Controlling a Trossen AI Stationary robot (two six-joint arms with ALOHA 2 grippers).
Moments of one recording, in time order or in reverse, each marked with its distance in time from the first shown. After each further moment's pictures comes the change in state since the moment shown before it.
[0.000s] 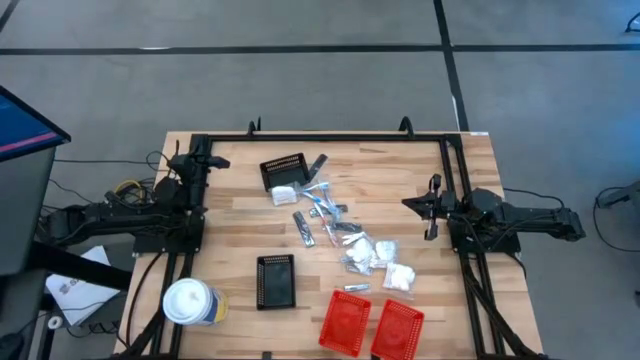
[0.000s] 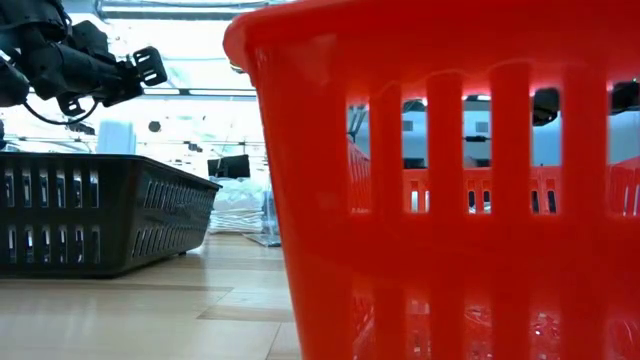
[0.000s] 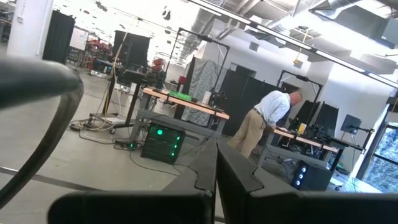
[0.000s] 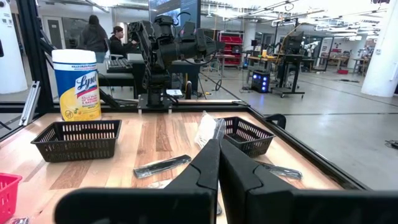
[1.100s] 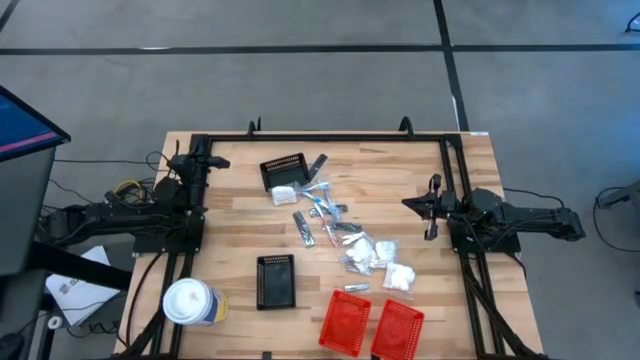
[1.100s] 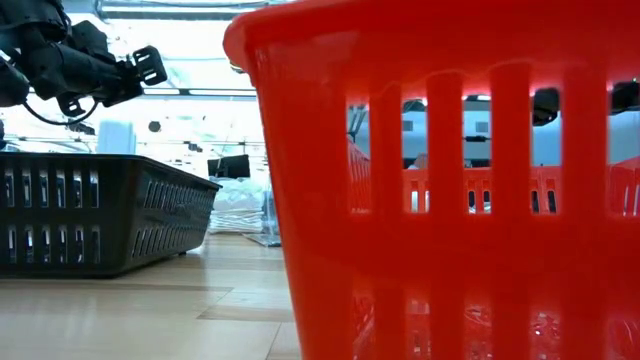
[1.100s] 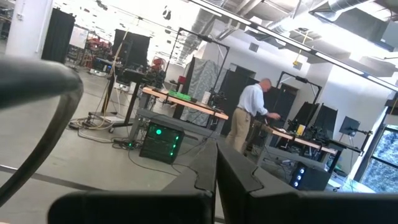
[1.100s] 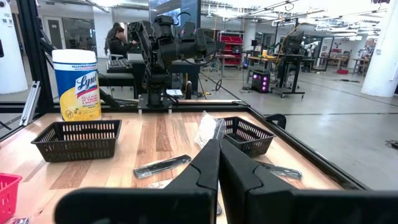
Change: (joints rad) left arm 0.000 0.000 0.000 0.000 0.000 -0.014; right arm 0.000 0.000 0.000 0.000 0.000 0.000
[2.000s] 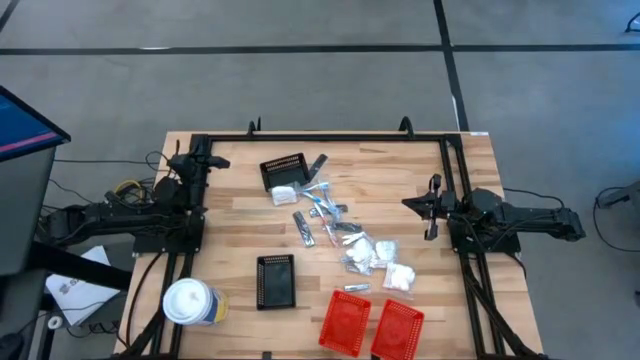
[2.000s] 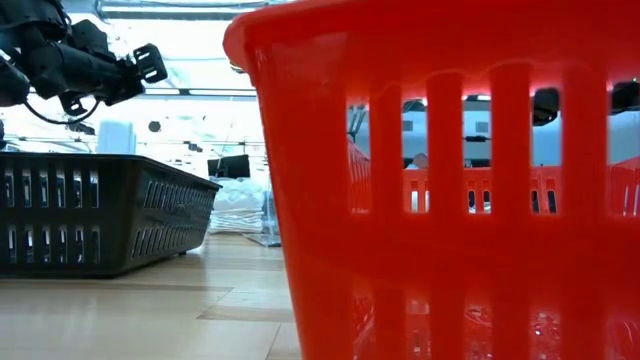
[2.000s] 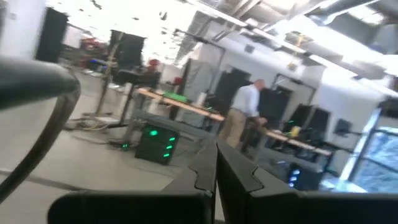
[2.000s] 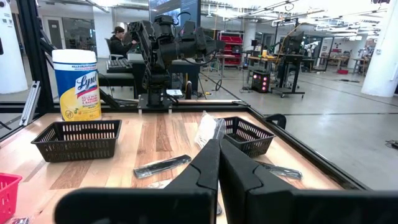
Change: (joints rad) left arm -0.001 -0.003 0.009 0.022 0.050 -0.003; right arm 0.000 0.000 0.000 0.000 0.000 0.000
